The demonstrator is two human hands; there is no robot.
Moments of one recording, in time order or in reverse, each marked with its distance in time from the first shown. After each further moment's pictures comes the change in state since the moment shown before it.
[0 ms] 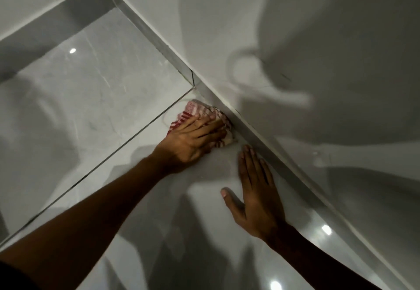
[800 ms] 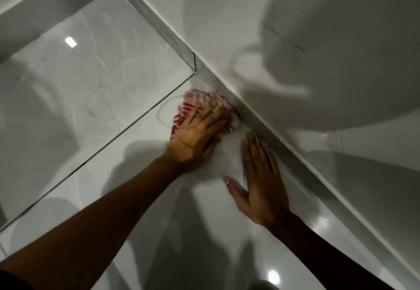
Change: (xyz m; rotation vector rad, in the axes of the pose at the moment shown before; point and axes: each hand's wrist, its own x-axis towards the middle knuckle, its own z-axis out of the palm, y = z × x) left_hand -0.006 0.035 0.017 -0.021 0.033 -0.176; right_hand 0.000 -0.001 -0.001 -0.037 0.064 -0.022
